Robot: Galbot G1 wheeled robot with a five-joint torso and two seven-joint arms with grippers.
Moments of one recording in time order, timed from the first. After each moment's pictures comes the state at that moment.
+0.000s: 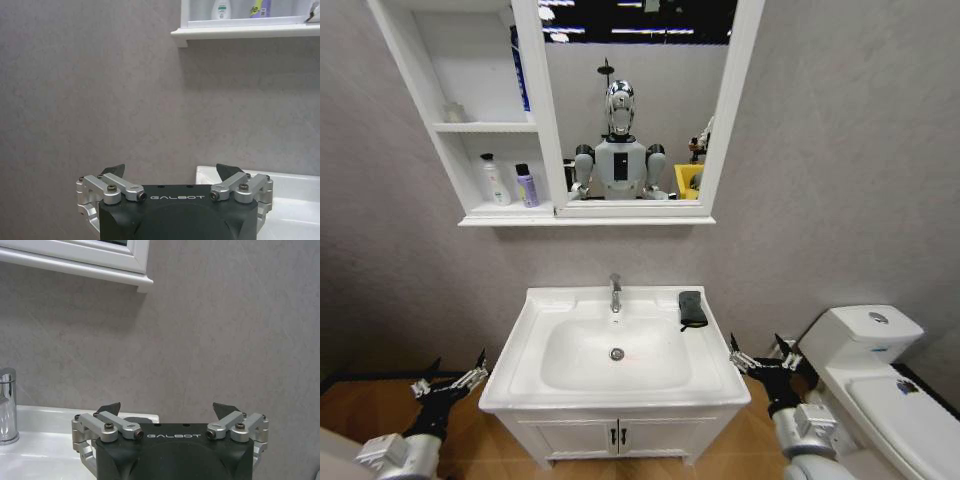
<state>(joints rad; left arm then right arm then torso) 1.69 -1.36 -0.98 -2.18 -0.46 0.08 0.04 -1.61 1.54 0.76 2.32 0.03 -0.21 -0.01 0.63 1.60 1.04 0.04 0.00</state>
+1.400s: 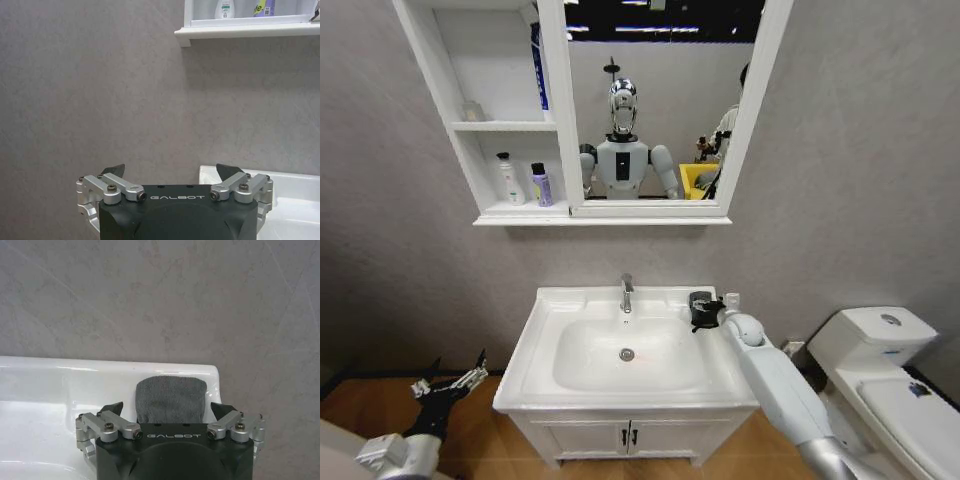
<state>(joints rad) 1.69 -1.36 -0.98 -2.18 -0.46 0.08 0.04 -0.65 1.14 0.28 1.34 0.49 -0.53 0.20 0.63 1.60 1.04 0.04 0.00</state>
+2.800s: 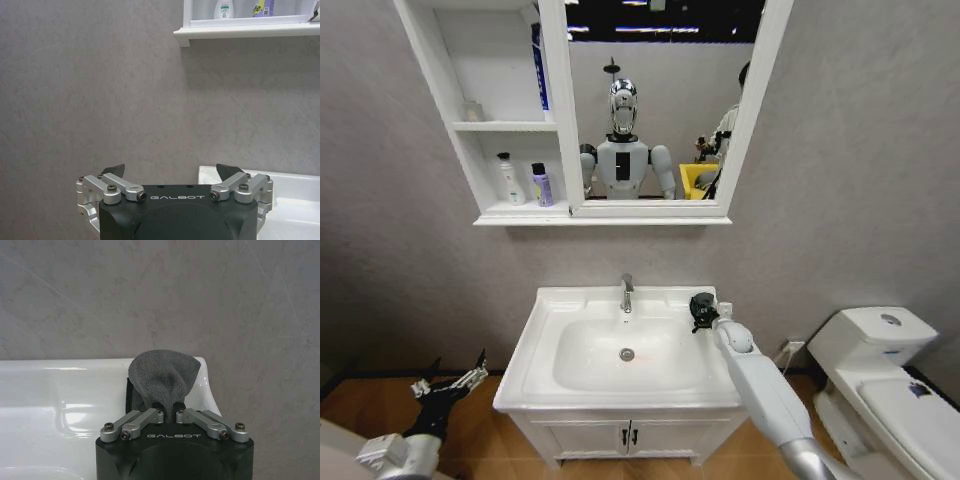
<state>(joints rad) 1.69 -1.36 -0.98 -2.18 -0.46 0.08 0.04 -0.70 1.19 0.32 1.37 0.48 -0.49 0.26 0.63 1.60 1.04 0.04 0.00</state>
